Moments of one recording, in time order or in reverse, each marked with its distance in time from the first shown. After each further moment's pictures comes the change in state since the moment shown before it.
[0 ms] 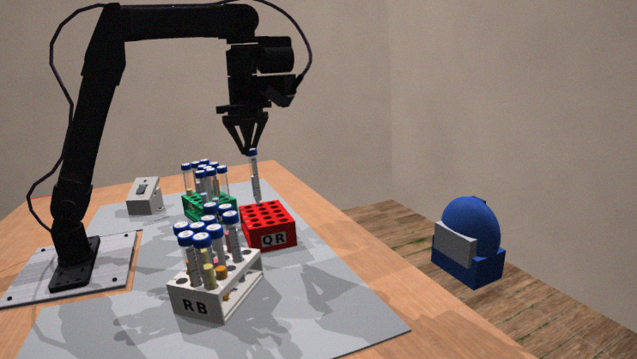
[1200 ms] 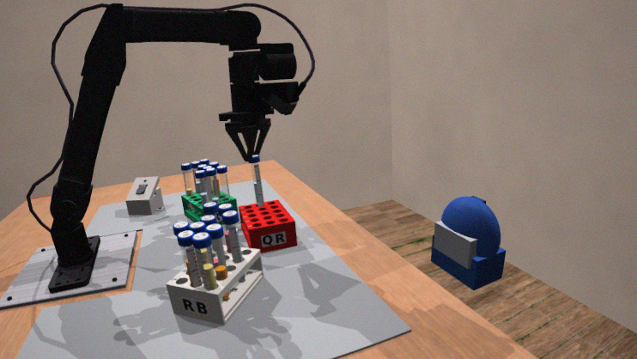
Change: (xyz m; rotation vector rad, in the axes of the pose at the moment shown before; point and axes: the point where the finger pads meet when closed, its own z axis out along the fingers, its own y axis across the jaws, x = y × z) arm -0.004 0.002 0.014 -0.003 -0.002 -0.001
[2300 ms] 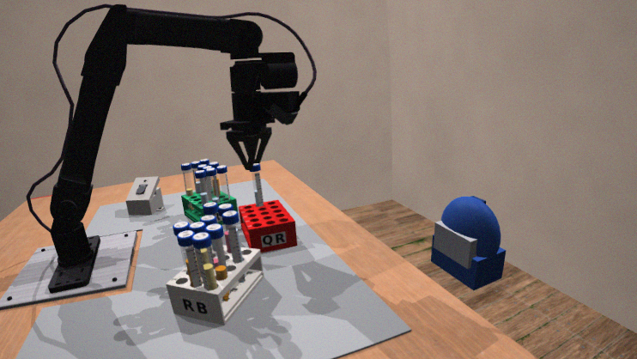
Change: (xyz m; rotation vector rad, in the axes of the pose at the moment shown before) arm 0.000 0.000 0.017 0.006 0.005 0.000
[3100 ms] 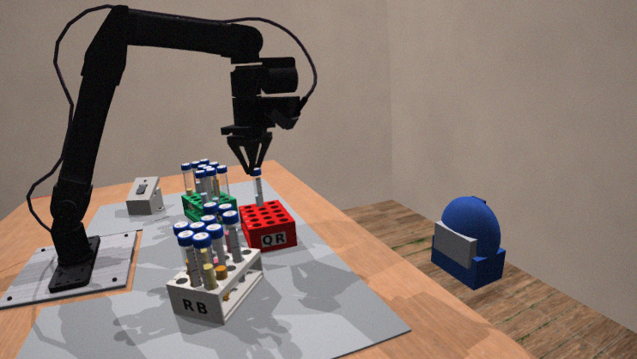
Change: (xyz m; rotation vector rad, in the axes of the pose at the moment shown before) arm 0.000 0.001 0.010 -0.001 -0.001 -0.001
